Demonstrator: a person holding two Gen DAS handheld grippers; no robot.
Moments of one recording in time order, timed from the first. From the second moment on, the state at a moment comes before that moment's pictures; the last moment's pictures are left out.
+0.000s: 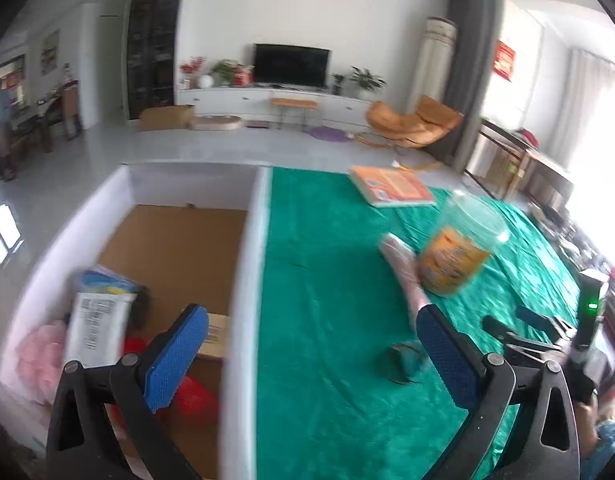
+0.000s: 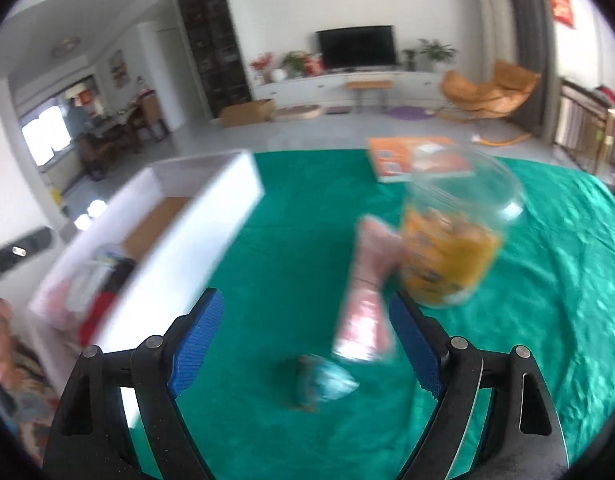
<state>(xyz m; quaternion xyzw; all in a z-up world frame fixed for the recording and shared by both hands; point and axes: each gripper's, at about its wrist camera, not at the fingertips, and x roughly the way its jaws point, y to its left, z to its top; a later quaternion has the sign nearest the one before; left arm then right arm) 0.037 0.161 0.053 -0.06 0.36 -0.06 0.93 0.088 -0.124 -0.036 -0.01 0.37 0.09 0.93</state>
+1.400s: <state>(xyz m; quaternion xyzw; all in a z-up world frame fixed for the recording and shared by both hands) 0.057 0.073 -0.106 0.00 0.45 -0.14 0.88 0.075 -0.295 -0.123 0.05 0.43 -0.14 0.89</state>
